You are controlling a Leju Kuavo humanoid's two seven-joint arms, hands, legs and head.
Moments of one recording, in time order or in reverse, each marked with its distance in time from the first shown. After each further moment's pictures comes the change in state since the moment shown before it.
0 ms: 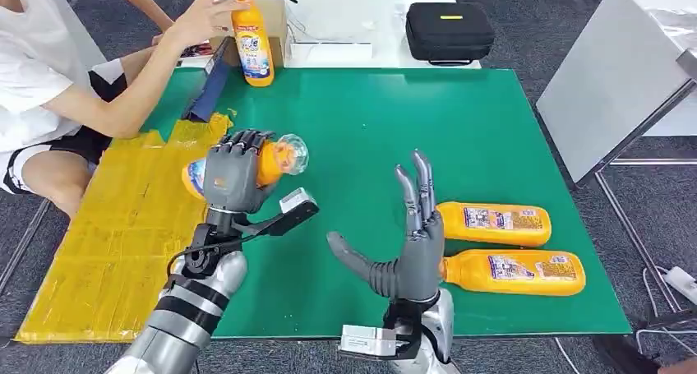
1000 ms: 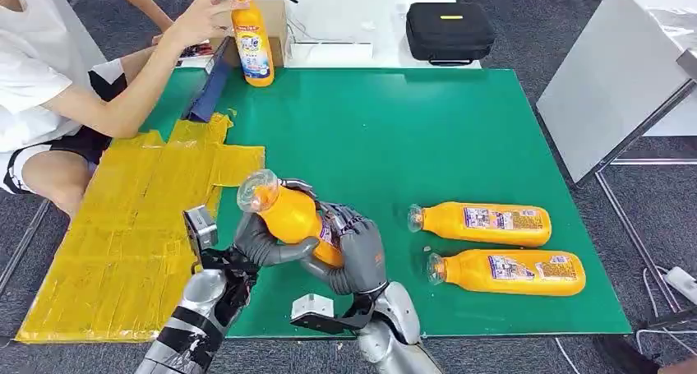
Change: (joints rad) left arm 0.159 -0.006 0.000 -0.089 1.393 -0.983 -0.468; right arm -0.147 0.058 0.021 0.544 0.102 0.083 0.029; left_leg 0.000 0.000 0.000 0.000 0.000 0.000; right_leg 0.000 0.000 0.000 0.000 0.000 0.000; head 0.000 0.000
